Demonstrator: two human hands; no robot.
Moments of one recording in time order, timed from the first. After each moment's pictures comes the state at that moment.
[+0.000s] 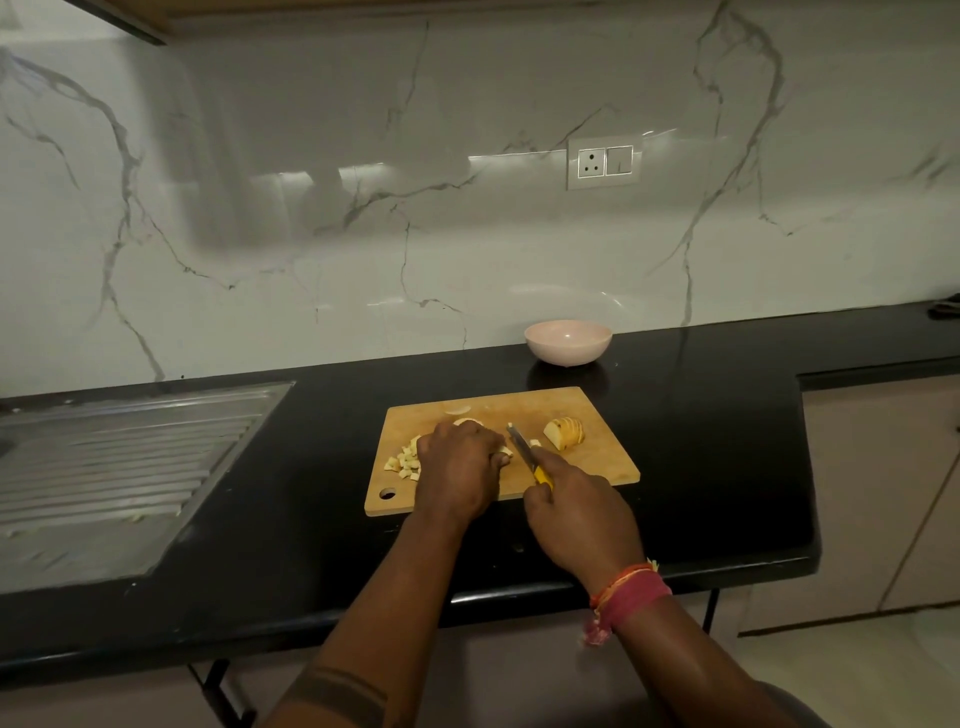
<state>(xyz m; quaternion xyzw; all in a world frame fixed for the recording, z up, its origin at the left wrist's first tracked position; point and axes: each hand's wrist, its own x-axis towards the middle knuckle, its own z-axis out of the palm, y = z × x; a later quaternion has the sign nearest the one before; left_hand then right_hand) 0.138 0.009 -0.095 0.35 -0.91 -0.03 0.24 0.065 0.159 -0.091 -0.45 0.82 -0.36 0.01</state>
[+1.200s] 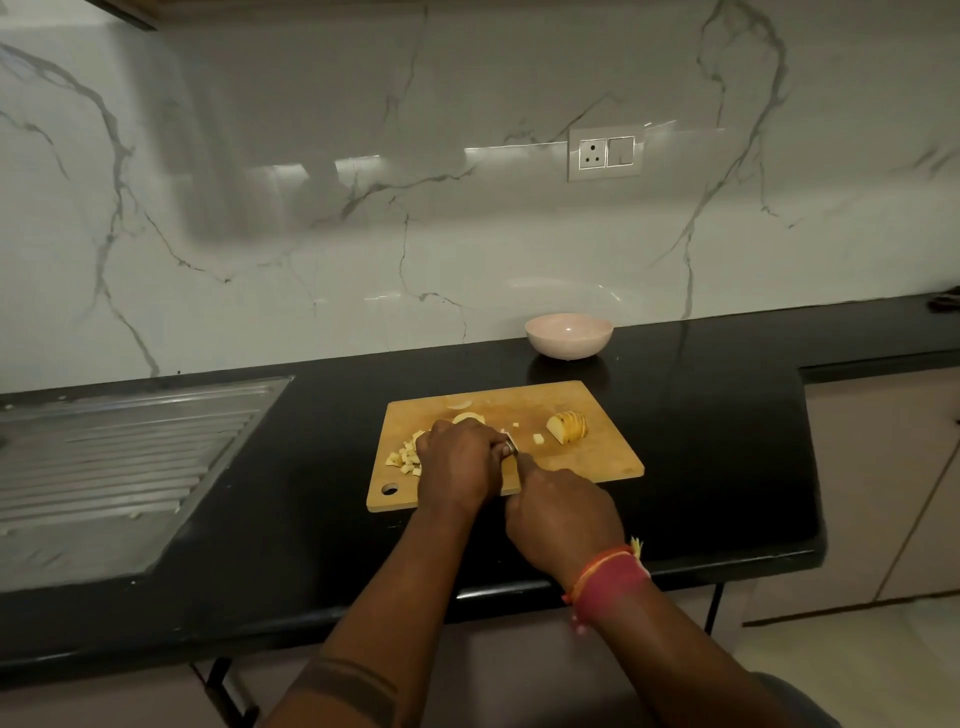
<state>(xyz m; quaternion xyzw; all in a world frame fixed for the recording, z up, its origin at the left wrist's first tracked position) 0.137 0.011 -0.091 0.38 -0.89 -0.05 0.24 0.080 0.141 -0.096 -0.50 0.84 -0.23 -0.06</state>
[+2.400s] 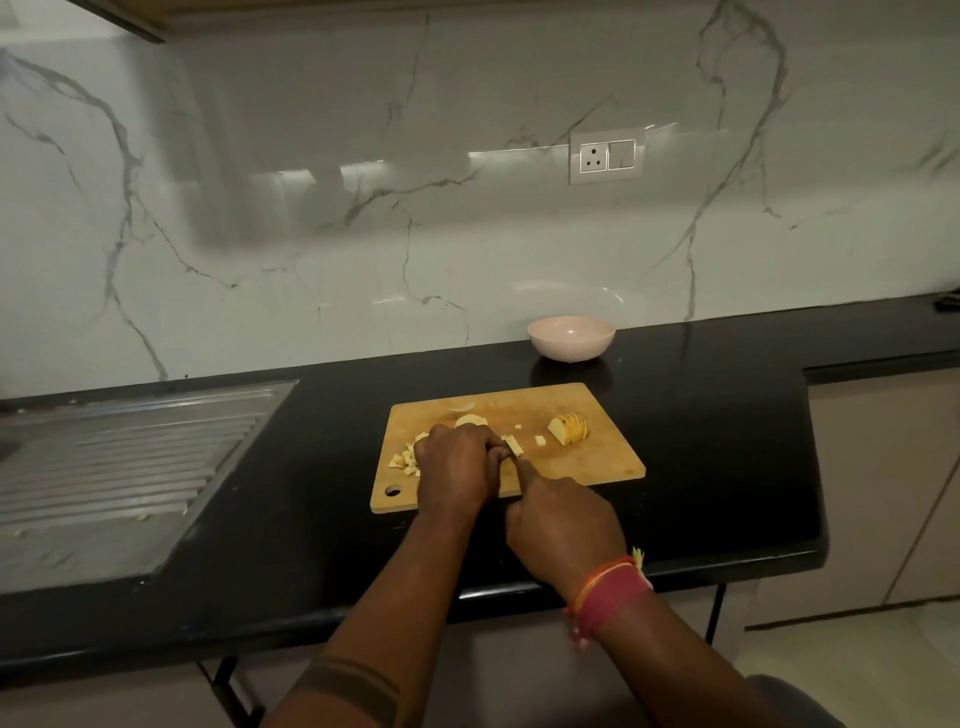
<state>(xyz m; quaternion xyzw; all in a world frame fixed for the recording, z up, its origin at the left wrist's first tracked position) 0.140 0.009 -0.094 0.40 -0.87 -0.07 0.26 0.085 0.145 -0.099 -0.49 0.84 -0.24 -0.05</state>
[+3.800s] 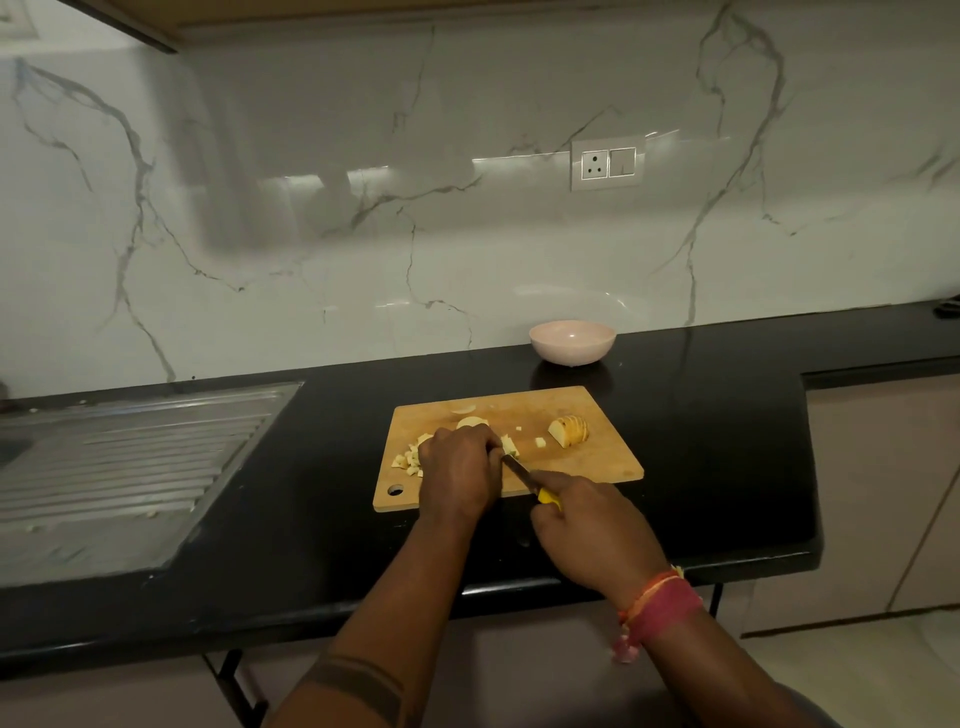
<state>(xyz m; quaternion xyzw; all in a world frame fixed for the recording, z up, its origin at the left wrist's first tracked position) 0.139 0.016 -0.094 0.41 -0.86 -0.08 0.29 0.068 0.179 -0.088 -0.51 0.80 -0.33 0.05</state>
